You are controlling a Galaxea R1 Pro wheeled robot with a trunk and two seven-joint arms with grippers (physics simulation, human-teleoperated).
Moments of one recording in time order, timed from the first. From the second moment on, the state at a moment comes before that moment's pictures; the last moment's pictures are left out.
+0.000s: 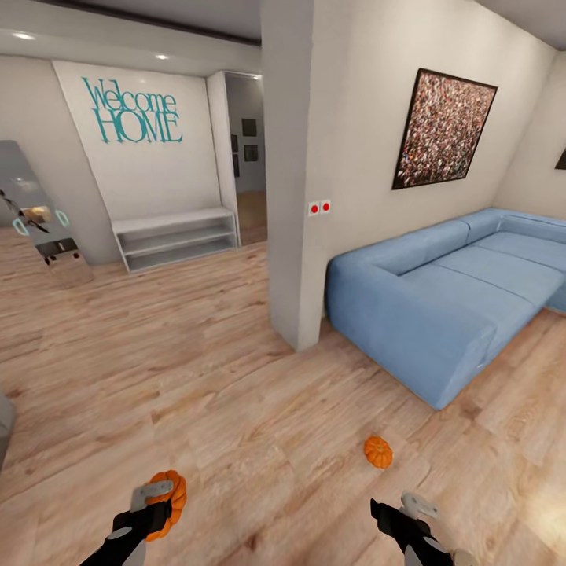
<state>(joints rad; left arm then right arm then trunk) -0.46 0.11 -0.13 -0.30 0.32 -0.06 0.19 -0.37 0.01 -0.18 -0.47 -0.18 0.00 -0.04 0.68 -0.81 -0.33</state>
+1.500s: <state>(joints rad) -0.46 0.06 -0.16 -0.30 0.32 -0.06 0.20 -0.37 0.01 -0.18 -0.46 -0.18 -0.03 -0.03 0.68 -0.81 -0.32</state>
